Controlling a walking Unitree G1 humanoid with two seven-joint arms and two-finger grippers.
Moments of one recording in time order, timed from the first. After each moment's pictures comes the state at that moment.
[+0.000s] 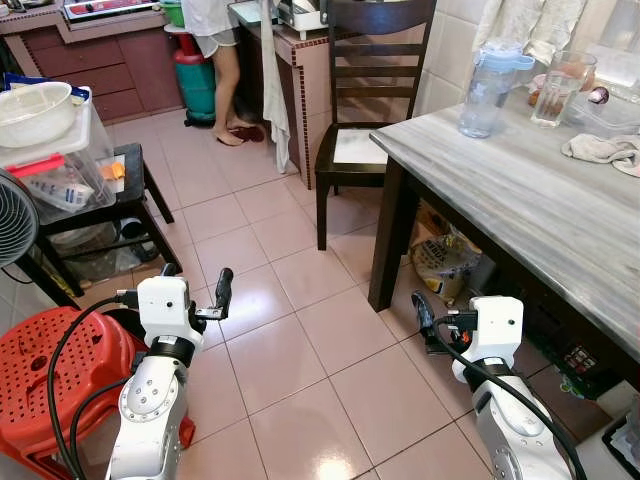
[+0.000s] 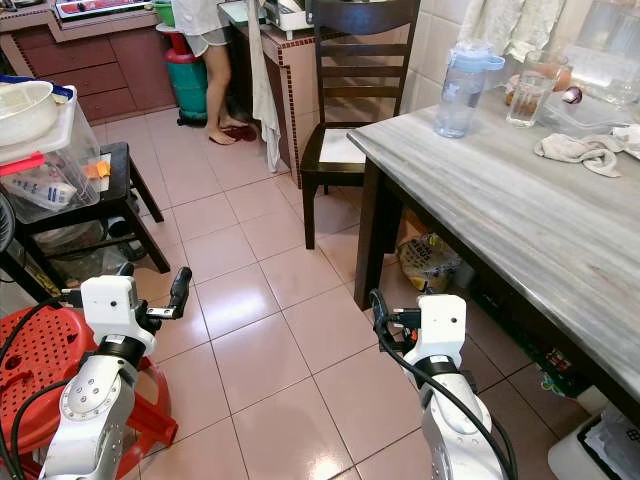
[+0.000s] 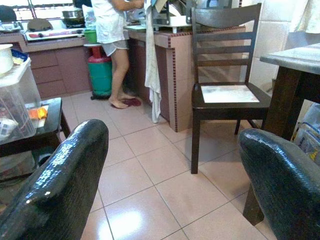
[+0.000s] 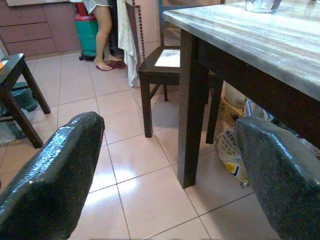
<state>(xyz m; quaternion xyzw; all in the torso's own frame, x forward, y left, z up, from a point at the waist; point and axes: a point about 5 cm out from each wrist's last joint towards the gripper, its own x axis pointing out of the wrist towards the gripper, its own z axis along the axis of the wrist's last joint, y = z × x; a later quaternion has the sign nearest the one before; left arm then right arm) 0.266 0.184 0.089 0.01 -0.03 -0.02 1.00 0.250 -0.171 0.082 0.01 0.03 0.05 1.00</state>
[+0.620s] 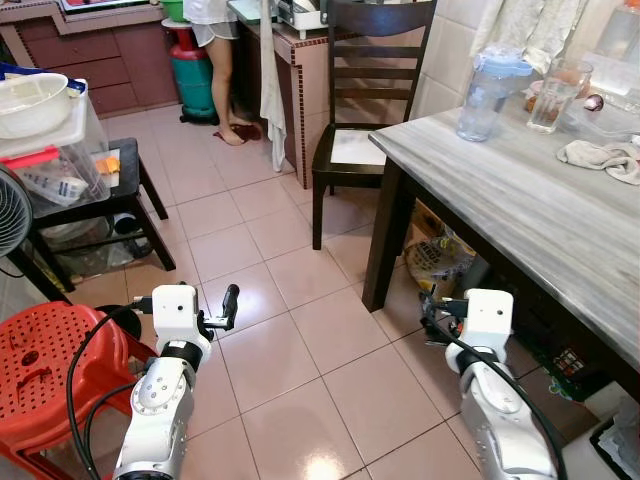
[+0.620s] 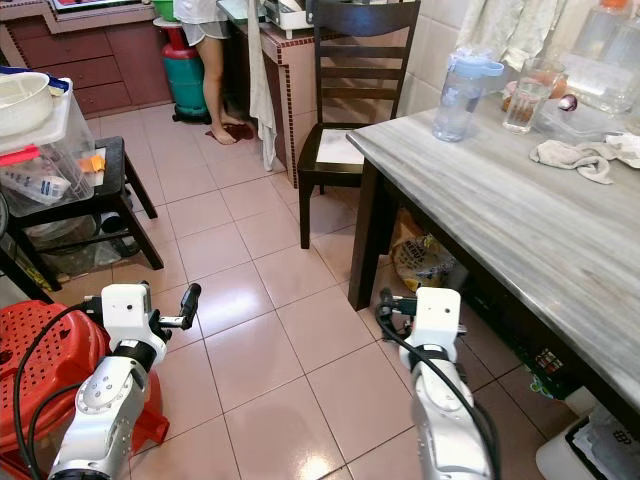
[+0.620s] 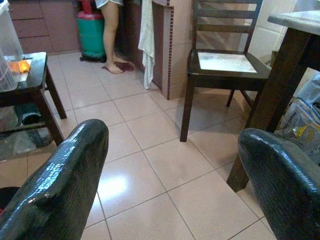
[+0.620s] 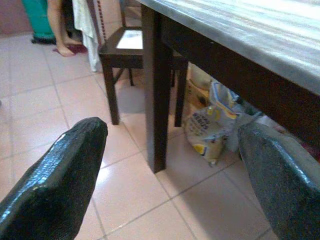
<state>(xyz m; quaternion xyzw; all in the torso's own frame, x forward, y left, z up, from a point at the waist) 0.274 0.184 0.056 -0.02 0.04 -0.02 1.00 0.271 -0.179 0.063 0.00 0.09 -0.04 1.00</state>
